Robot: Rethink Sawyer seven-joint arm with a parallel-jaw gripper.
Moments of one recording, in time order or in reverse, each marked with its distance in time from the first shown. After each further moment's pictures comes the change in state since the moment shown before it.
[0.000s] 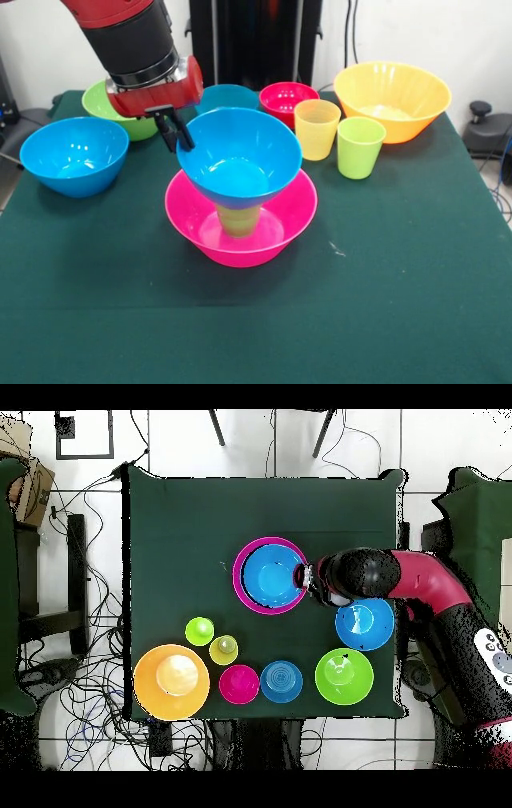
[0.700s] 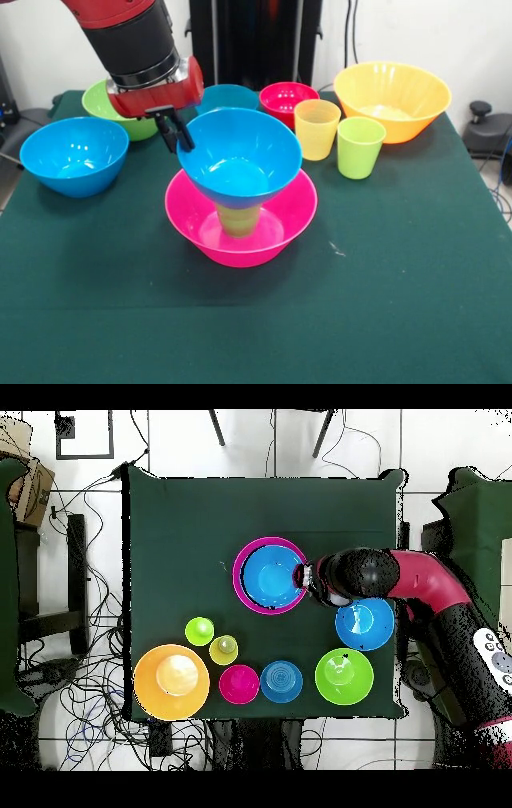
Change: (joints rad) arm 0.002 0.000 0.000 -0.001 -0.006 0.000 0.000
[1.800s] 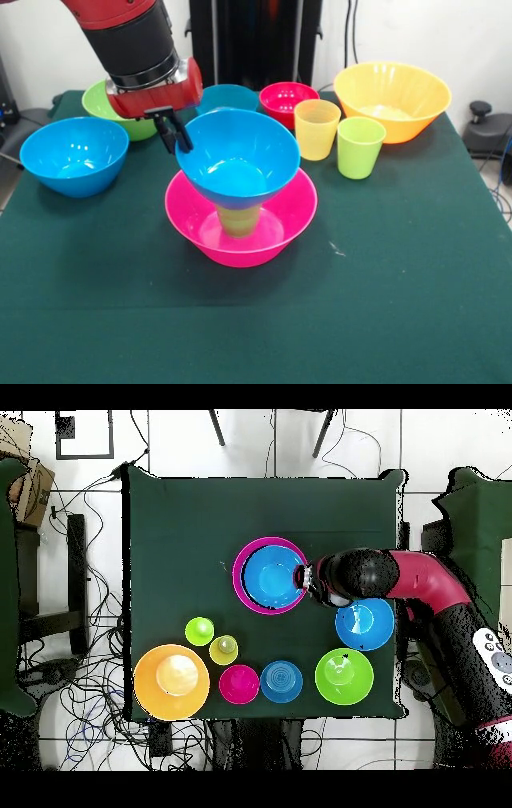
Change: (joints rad) arm 0.000 0.000 0.000 0.000 -0.012 0.000 0.000
